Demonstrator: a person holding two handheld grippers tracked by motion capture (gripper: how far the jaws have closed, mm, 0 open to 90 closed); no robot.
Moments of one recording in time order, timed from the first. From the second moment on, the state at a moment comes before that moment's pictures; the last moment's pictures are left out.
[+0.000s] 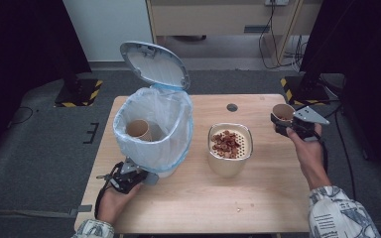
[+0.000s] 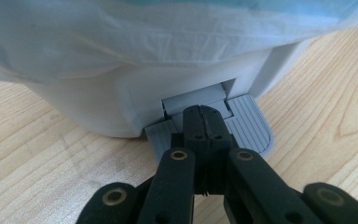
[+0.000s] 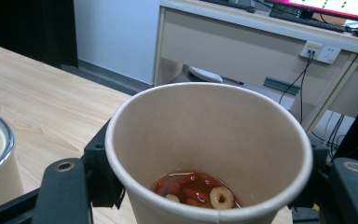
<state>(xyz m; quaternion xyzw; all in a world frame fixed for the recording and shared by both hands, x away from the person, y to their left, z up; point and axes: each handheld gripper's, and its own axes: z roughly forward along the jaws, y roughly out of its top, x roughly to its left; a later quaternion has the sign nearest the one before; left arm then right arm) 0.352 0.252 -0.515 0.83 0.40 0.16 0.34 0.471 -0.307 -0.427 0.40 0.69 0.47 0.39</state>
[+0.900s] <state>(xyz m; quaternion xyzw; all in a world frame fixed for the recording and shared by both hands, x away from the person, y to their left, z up) 0.353 0.252 -0.515 0.83 0.40 0.16 0.35 0.502 -0.279 -0.413 0.33 0.71 0.47 0.40</state>
